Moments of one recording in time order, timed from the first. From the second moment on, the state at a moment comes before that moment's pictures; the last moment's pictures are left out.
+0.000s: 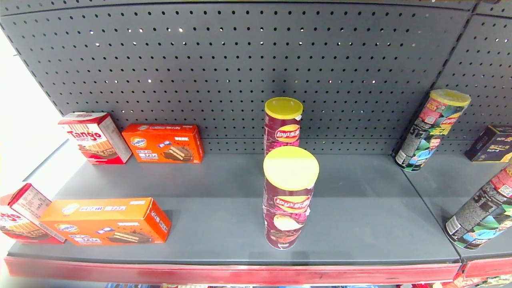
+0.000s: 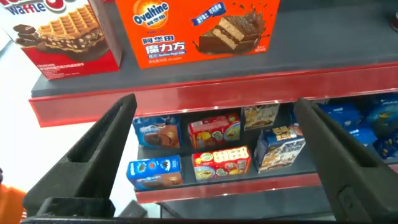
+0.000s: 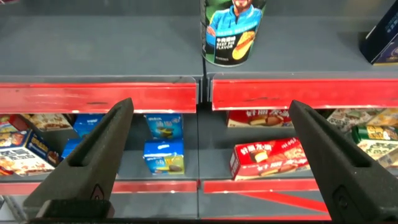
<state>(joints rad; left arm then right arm) 0.00 0.00 0.00 0.02 -0.08 0.05 0.00 0.03 0.00 0.01 -0.03 0.00</state>
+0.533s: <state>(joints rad) 0.00 0.00 0.00 0.02 -0.08 0.05 0.00 0.01 0.00 0.01 -0.03 0.00</state>
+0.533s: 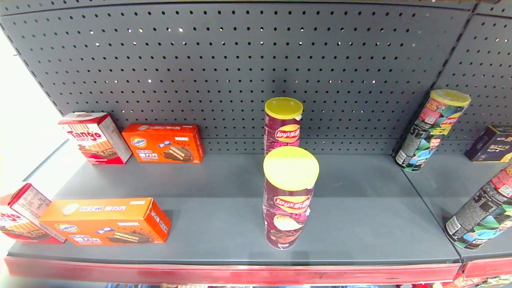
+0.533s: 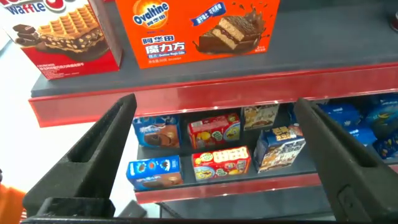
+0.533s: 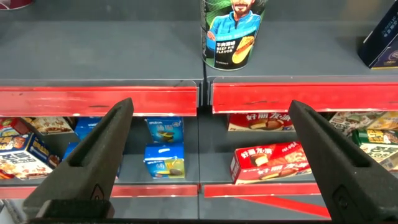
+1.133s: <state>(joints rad) 0.00 0.00 0.00 0.02 -0.08 0.05 0.00 0.01 0.00 0.01 -0.03 0.00</state>
